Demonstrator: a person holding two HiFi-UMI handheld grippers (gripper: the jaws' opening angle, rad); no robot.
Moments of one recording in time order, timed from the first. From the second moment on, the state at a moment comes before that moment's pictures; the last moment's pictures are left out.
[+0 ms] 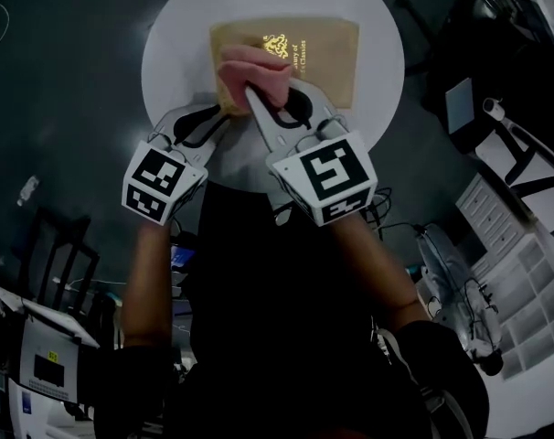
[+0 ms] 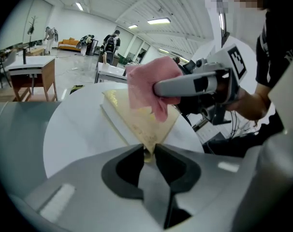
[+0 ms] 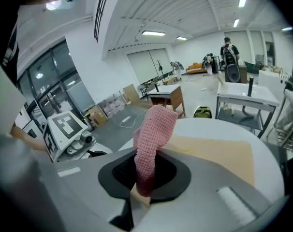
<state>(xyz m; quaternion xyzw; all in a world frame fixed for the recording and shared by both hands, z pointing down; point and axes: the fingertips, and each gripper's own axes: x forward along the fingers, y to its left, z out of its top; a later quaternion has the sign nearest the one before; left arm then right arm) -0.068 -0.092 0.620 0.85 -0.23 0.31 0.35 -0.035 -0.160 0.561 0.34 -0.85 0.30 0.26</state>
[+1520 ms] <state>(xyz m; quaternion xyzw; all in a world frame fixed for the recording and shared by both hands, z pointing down) -0.066 -0.092 0.615 0.84 -0.23 0.34 0.35 0.096 -0.152 0.606 0.40 -0.79 0.25 0.38</state>
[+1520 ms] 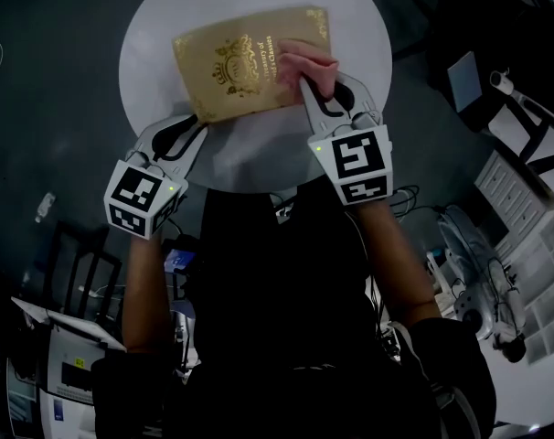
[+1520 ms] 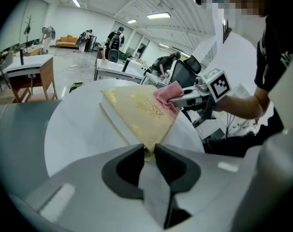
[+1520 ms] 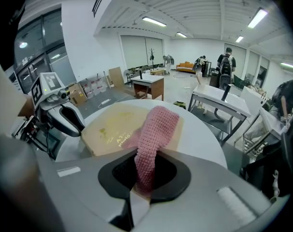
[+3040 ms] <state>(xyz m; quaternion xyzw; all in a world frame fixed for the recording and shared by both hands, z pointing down) -0.067 -0.090 0.620 0.85 -0.23 0.34 0.35 -0.066 -0.112 0.609 0.28 -0.85 0.26 0.36</state>
